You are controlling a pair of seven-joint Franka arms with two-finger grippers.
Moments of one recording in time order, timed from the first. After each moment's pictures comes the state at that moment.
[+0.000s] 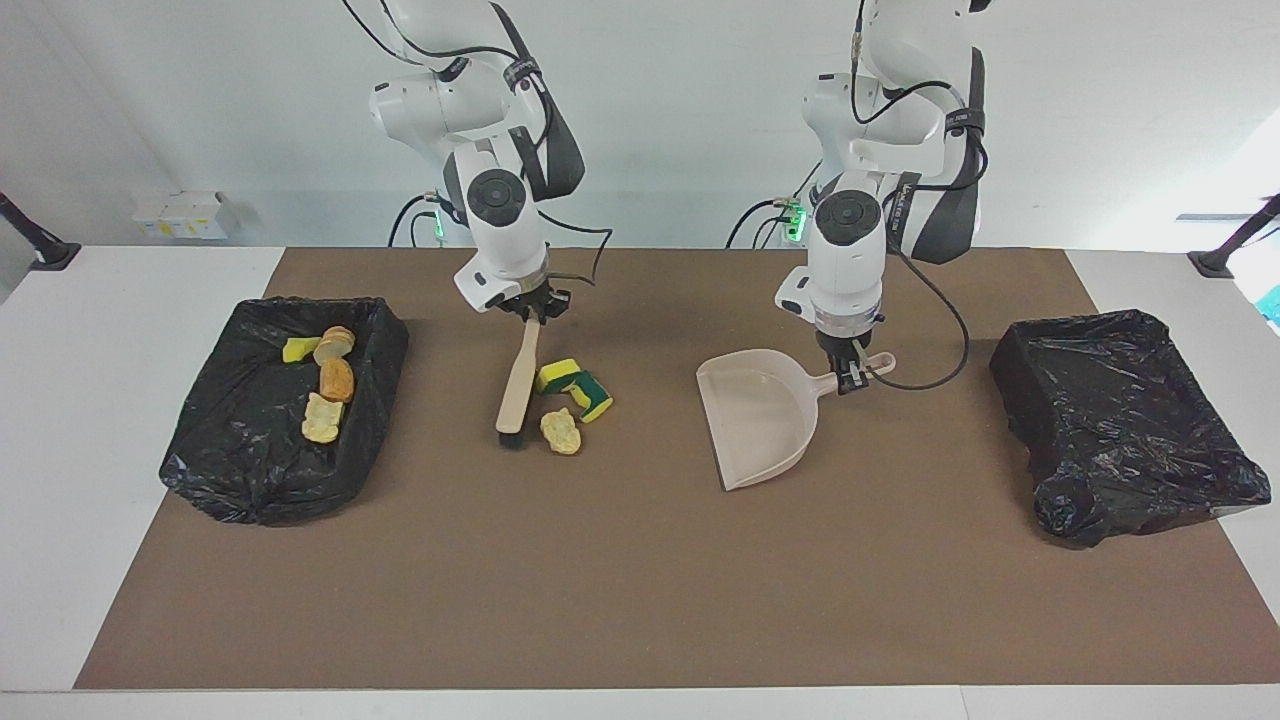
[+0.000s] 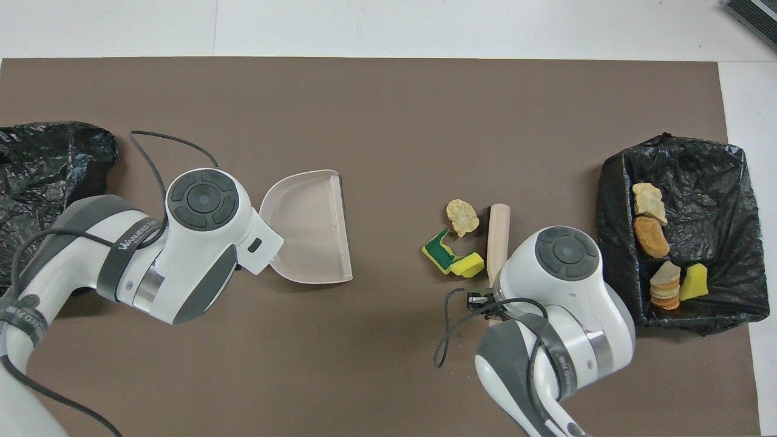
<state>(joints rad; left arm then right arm) -0.36 0.12 -0.05 -2.04 0.27 2.07 0.95 0.30 0.00 0.12 -2.25 0.10 1.99 0.48</state>
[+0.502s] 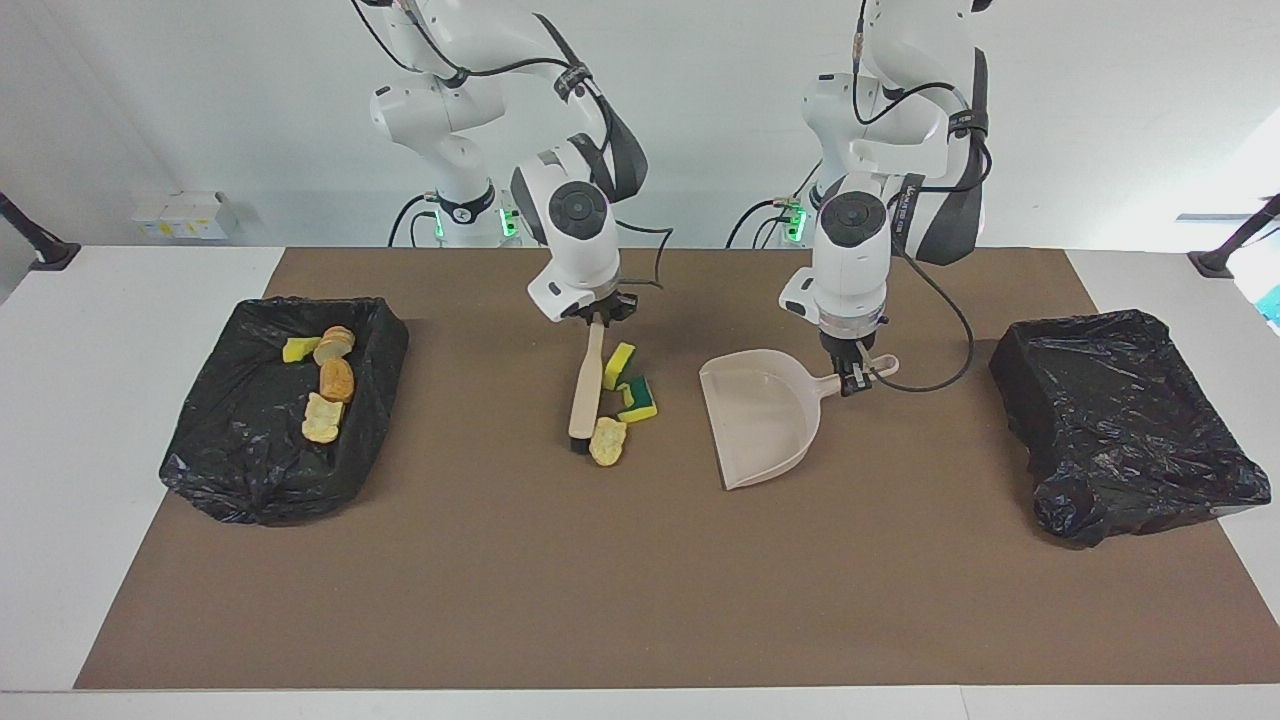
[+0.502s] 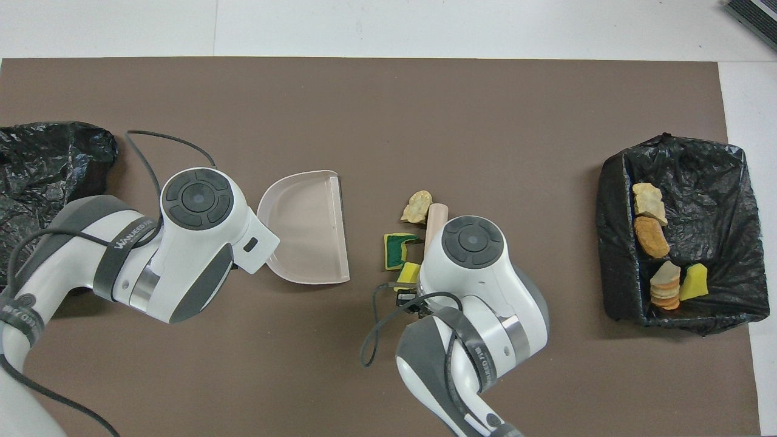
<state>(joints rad) -0.35 0.12 -0.05 -2.05 0.27 2.09 0.97 0.47 0.17 0.13 -2.04 0.20 1.98 0.64</state>
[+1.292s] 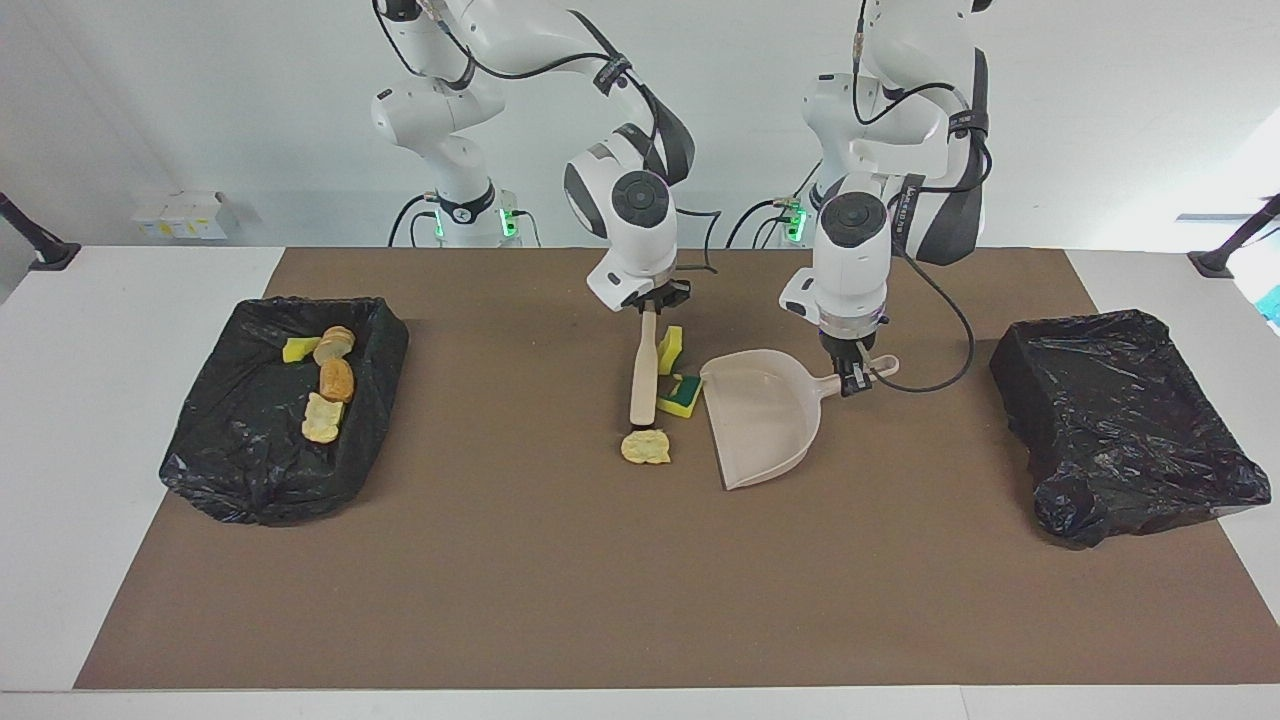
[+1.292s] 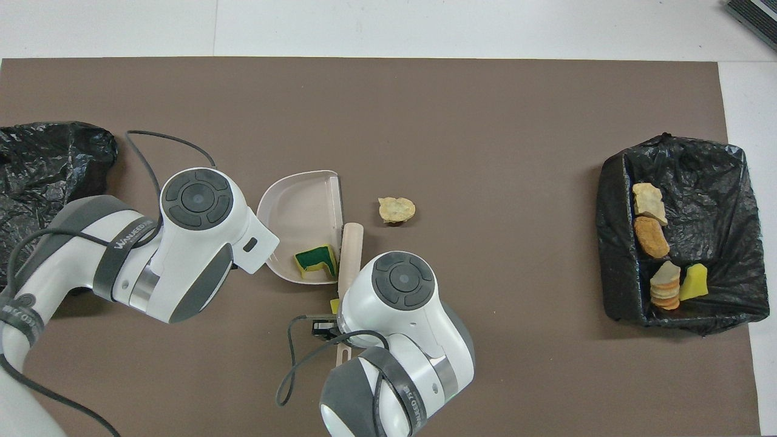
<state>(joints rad) -0.35 0.12 -0.05 -2.05 0.27 2.09 0.97 0.64 0.21 0.13 -1.96 0.45 2.13 0.60</state>
